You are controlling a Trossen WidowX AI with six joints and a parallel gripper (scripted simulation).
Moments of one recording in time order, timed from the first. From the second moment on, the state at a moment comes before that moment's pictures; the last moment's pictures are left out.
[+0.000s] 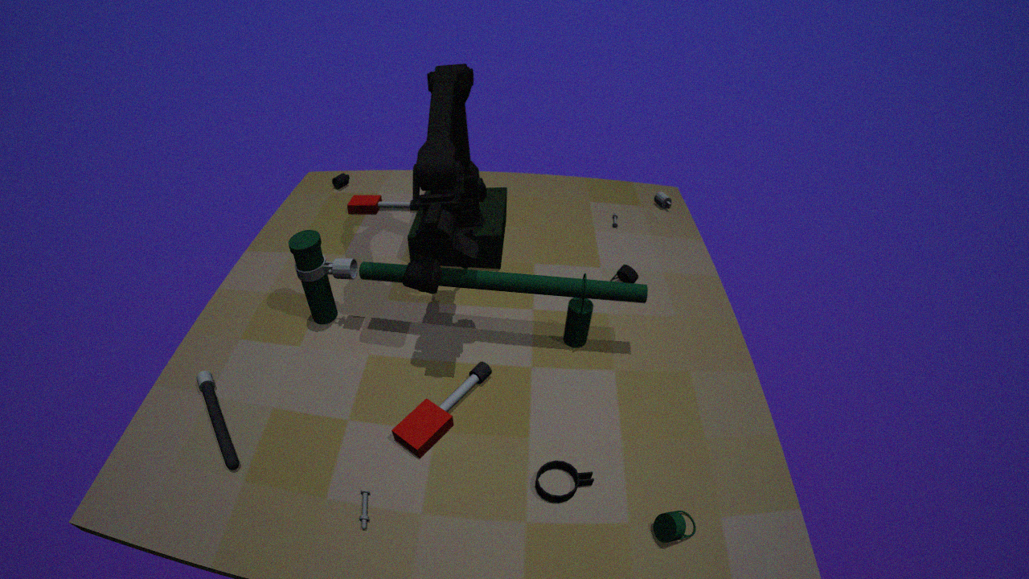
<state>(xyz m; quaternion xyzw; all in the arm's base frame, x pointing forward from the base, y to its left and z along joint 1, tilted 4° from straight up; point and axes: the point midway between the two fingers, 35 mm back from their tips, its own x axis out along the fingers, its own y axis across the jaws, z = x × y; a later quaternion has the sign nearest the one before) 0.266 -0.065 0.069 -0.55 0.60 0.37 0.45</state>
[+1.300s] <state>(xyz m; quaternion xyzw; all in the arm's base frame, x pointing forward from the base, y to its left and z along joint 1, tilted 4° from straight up) 0.266 -0.085 0.073 -0.55 0.60 0.38 0.45</state>
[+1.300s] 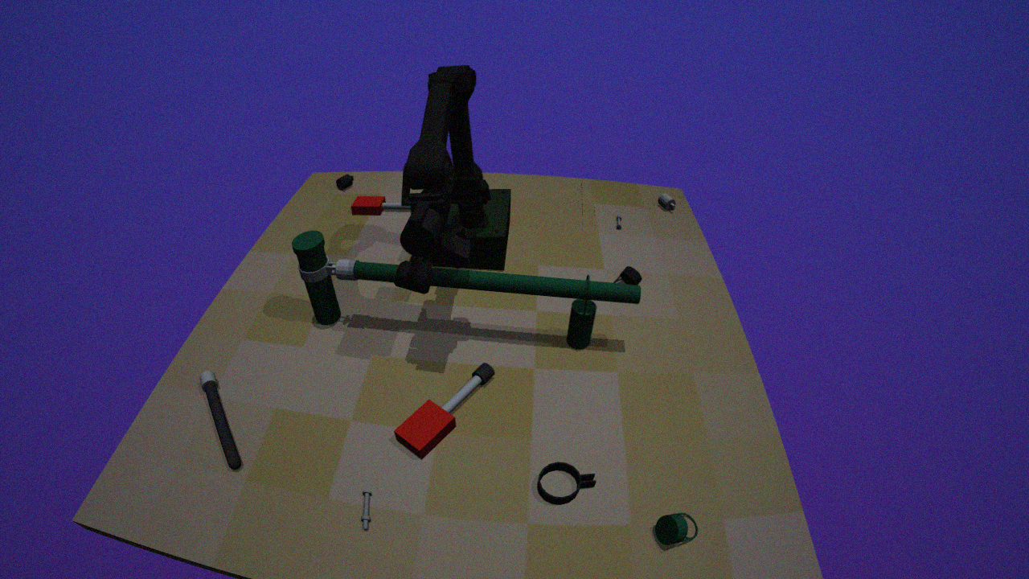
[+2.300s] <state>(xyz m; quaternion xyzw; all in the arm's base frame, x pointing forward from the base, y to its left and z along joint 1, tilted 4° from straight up) 0.266 -0.087 0.072 -0.54 0.60 0.38 0.45</state>
